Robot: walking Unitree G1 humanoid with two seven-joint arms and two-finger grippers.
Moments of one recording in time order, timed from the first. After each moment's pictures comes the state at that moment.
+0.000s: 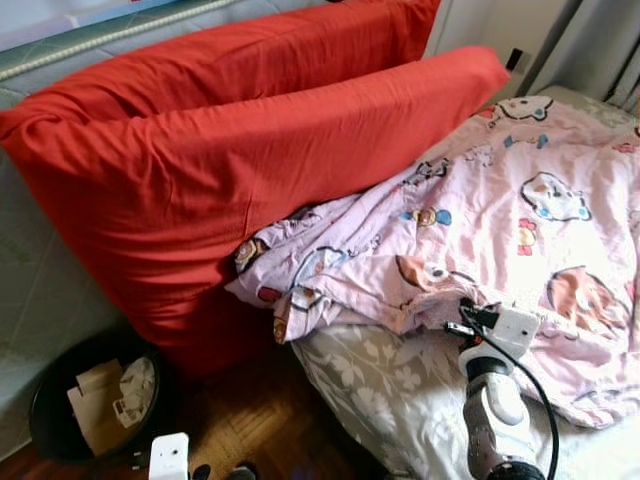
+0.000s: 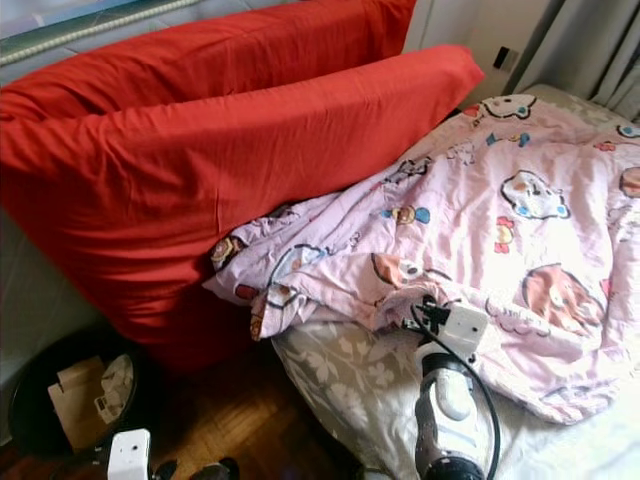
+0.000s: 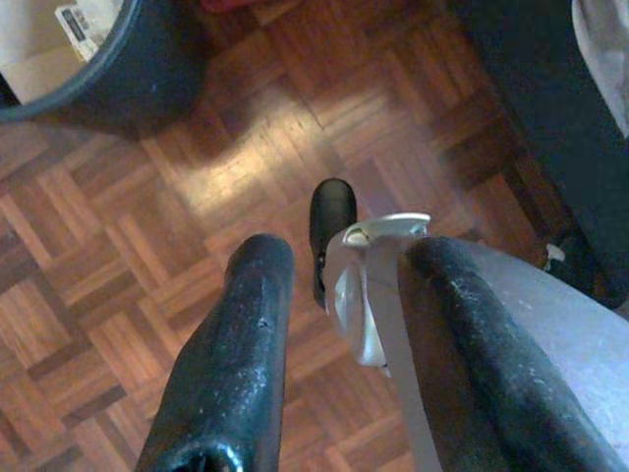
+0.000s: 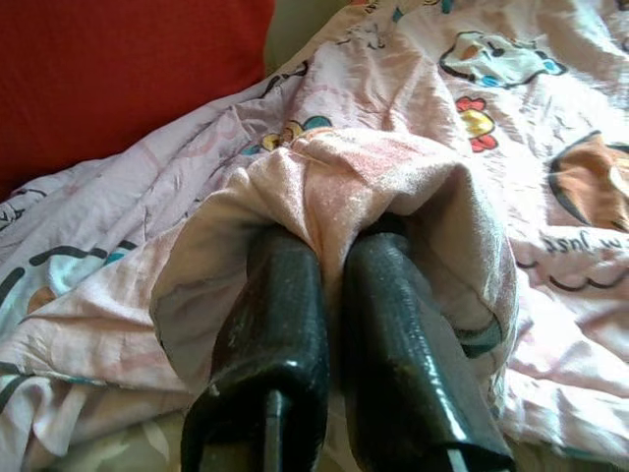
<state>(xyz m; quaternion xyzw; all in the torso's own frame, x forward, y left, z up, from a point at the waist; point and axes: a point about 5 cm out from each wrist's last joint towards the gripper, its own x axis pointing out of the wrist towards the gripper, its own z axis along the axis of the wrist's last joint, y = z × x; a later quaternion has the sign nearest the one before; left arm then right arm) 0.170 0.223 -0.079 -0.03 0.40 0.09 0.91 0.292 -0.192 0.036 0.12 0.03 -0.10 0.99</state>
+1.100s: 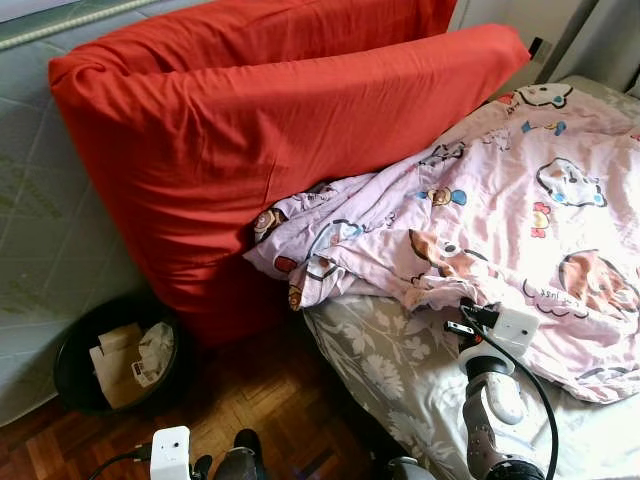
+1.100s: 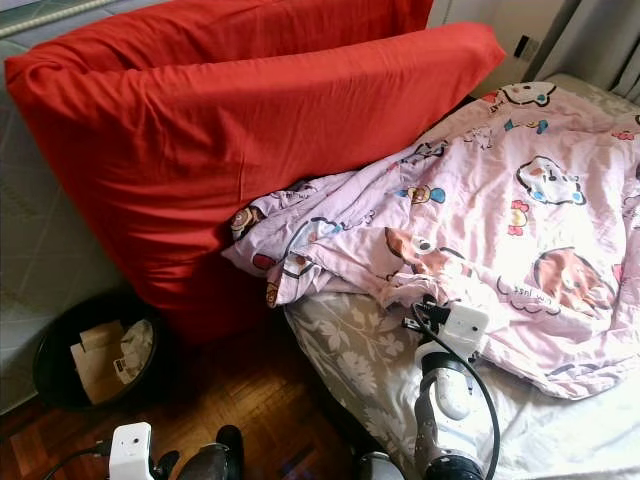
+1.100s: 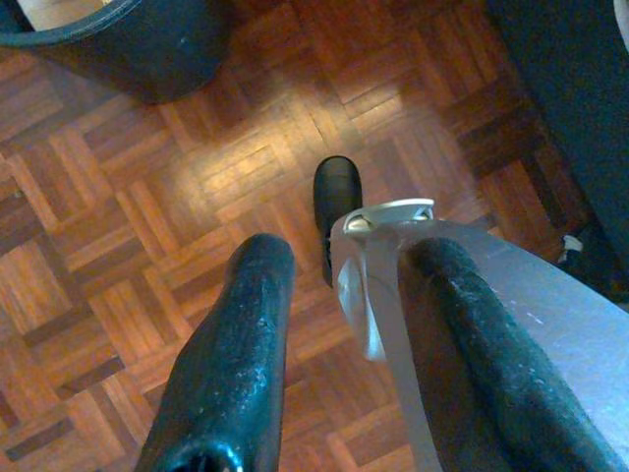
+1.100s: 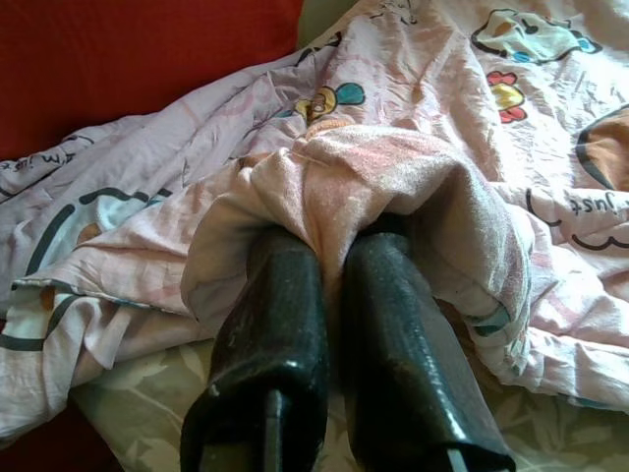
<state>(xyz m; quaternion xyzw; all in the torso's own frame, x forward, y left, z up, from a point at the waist) 0.179 0.223 -0.074 -0.03 0.38 0.09 0.92 0.294 -0.189 0.037 0.12 0.03 -0.09 0.99</state>
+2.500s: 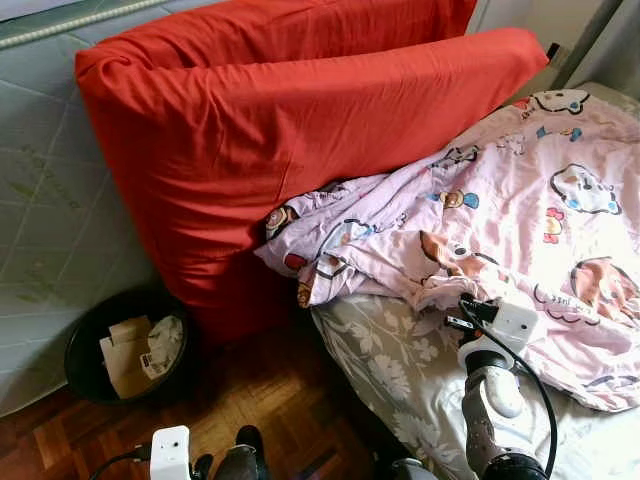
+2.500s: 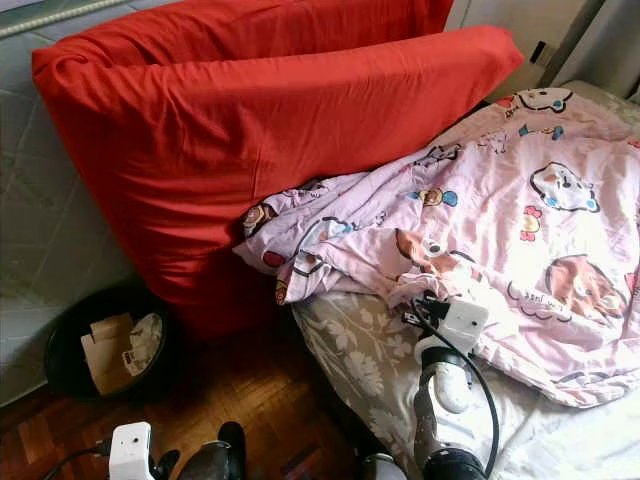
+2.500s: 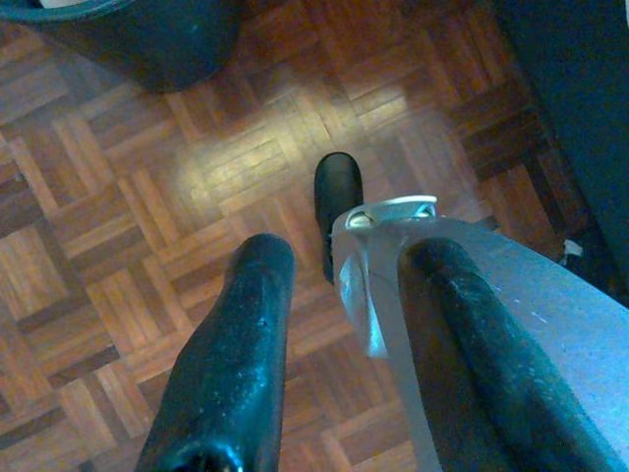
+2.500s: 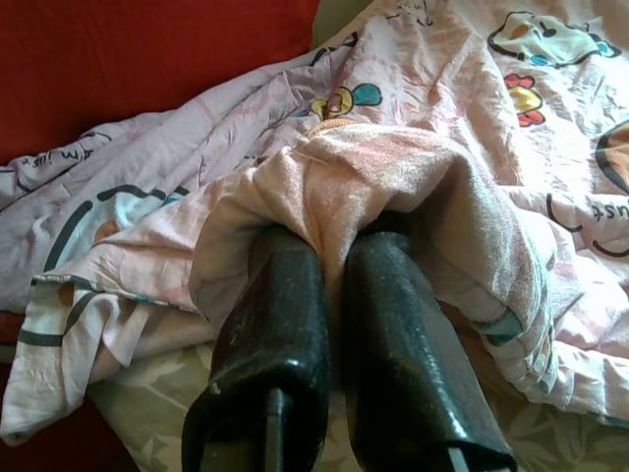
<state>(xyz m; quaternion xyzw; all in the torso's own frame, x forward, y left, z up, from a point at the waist) 0.180 0.223 -0.074 -0.03 0.37 0.09 0.92 0.298 -0.190 0.040 0.12 0.03 -0.10 0.99</state>
